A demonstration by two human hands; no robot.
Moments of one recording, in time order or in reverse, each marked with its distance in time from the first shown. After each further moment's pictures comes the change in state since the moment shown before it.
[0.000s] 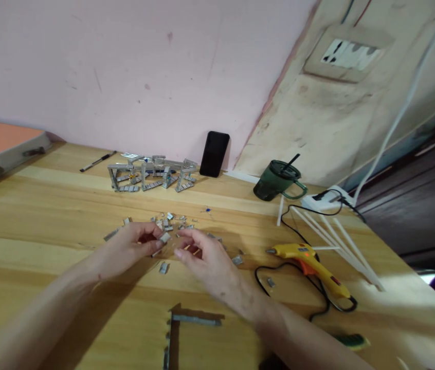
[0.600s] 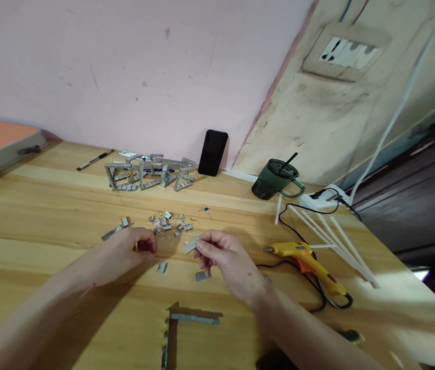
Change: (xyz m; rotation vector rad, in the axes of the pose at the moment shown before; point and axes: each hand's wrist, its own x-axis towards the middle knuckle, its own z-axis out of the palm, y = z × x) left_hand -0.005 -0.006 -0.001 0.149 -0.067 -0.086; right_hand -0.007 0.016 -0.018 0.637 0.012 0.217
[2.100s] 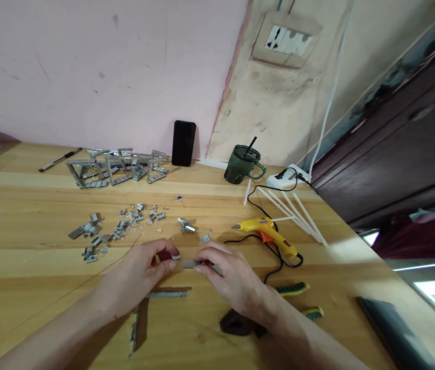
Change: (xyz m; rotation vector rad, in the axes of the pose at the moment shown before) left_hand -0.009 0.071 0.067 -0.247 -0.059 0.073; right_hand -0.071 0.005 -0.045 -1.091 0.033 -0.448
